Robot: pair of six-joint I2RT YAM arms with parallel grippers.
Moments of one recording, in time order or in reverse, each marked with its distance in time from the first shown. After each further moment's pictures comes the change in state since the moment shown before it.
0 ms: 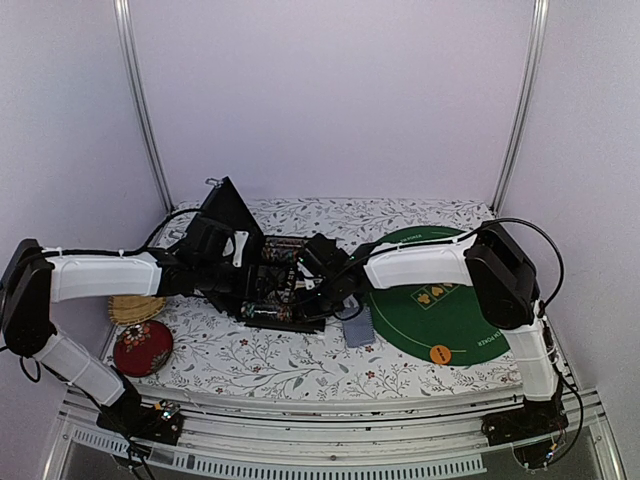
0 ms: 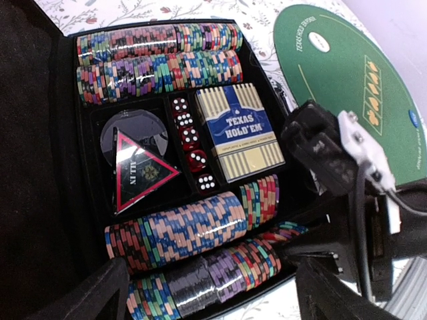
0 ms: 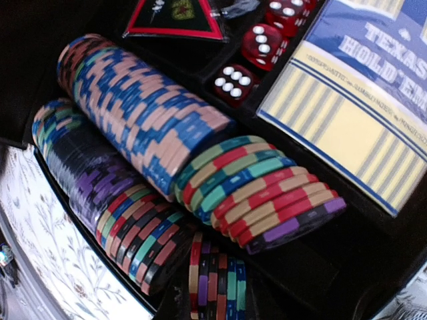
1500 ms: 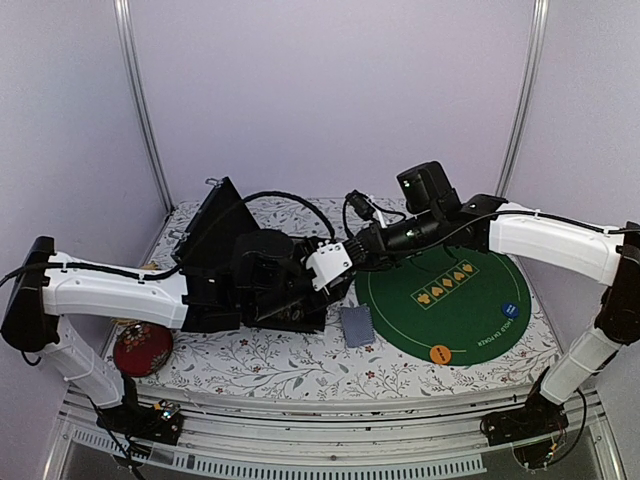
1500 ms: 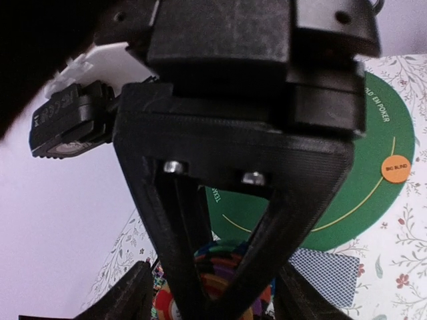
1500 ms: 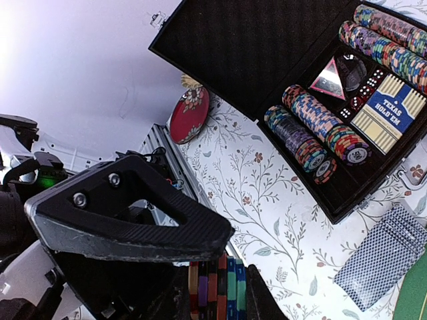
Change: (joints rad) left arm -0.563 0.072 0.201 0.336 -0.476 0.835; right arm -0.182 -0.658 -0.348 0.042 -0.551 -0.038
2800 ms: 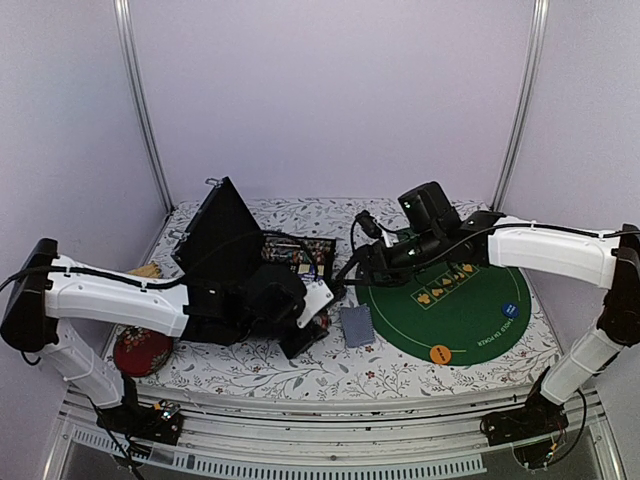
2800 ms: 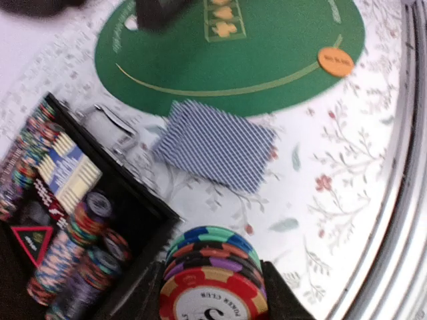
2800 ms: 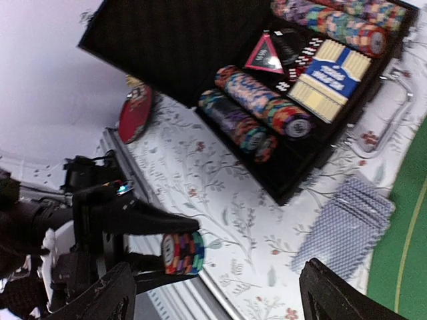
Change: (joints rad) left arm -0.003 -0.012 -0.064 -0.384 0.136 -0.494; right arm -0.011 -0.011 -0.120 0.045 0.097 -0.010
